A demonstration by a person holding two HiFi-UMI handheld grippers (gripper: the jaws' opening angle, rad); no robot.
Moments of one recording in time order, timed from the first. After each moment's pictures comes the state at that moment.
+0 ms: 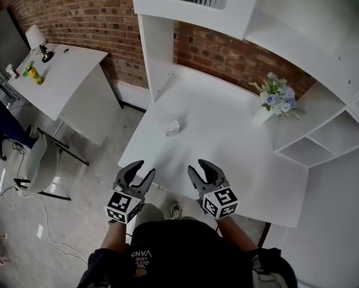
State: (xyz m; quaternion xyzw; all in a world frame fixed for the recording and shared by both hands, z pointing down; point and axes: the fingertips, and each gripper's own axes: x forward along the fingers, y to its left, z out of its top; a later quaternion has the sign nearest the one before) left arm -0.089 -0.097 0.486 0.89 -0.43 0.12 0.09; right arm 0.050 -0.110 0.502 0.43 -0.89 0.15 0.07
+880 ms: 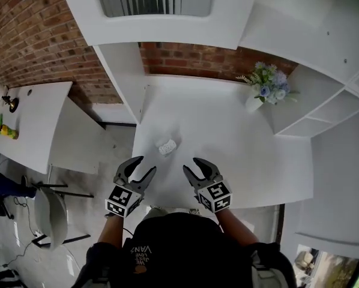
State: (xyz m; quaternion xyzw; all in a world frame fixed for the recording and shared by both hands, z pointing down) left arm -0.095 -0.244 0.514 0.95 -0.25 0.19 0.06; right arm 0.020 -0.213 0.554 0.52 -0.83 0.18 0.10
